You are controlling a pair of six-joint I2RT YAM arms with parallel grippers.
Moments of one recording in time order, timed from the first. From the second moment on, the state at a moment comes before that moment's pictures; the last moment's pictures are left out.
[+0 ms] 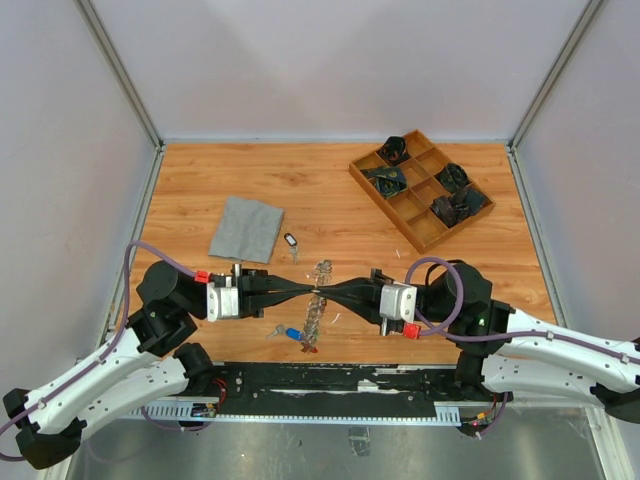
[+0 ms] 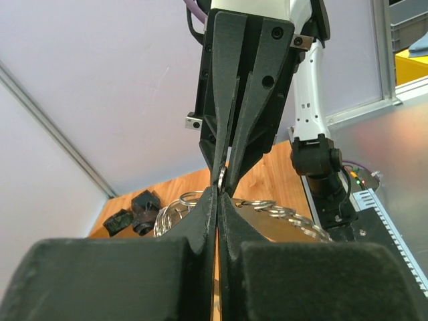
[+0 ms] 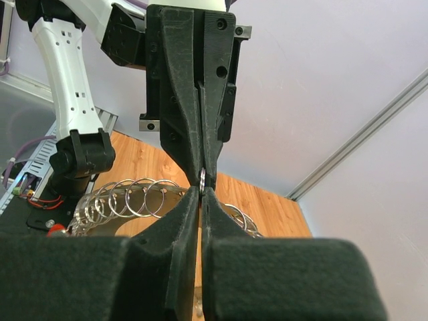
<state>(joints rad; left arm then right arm) -0.88 0.58 0.67 0.24 0.70 0.24 1.23 0.80 0.76 0.28 -0.36 -0.50</state>
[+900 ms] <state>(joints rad) -0.88 0.78 0.90 -0.37 0.54 0.54 1.23 0.88 0.90 -0.20 -0.15 -0.68</state>
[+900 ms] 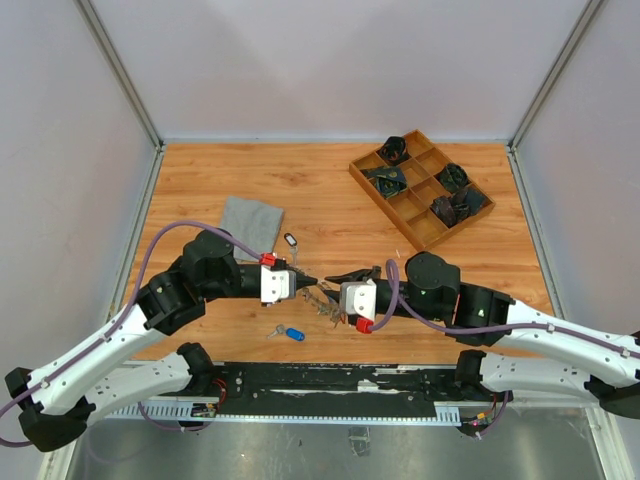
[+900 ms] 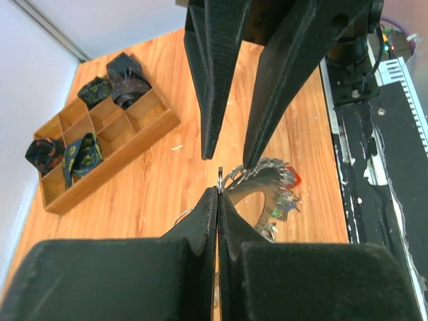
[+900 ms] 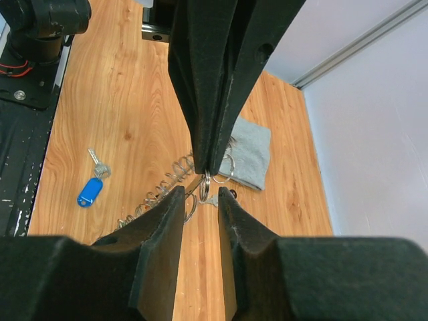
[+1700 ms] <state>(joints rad) -0.88 0.78 0.92 -0.45 0.55 0.59 1.23 0.96 0.92 -0.21 -0.12 -0.68</state>
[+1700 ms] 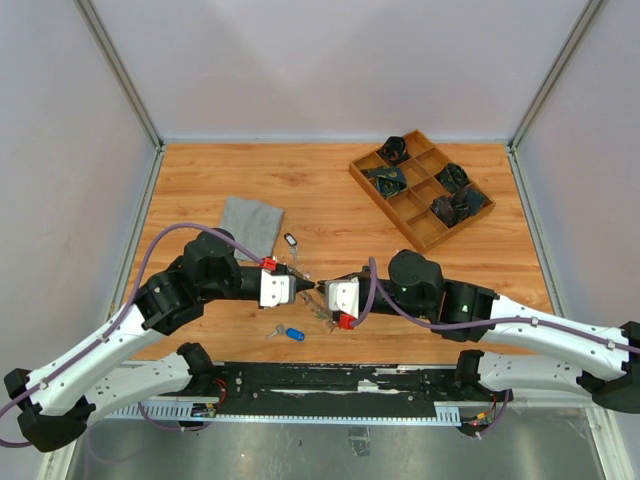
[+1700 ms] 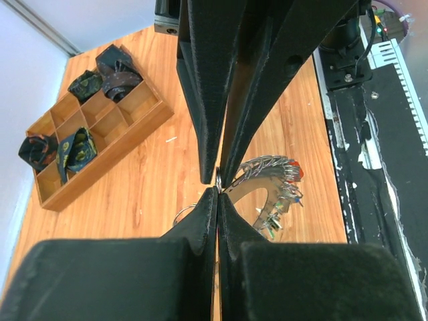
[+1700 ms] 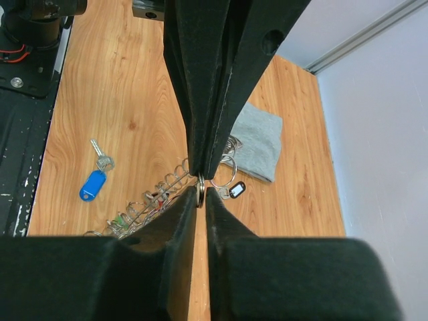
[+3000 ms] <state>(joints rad) -0.88 0.54 0.78 -0.28 0.51 0.15 1.17 0.91 0.85 0.06 -0.29 -0.34</state>
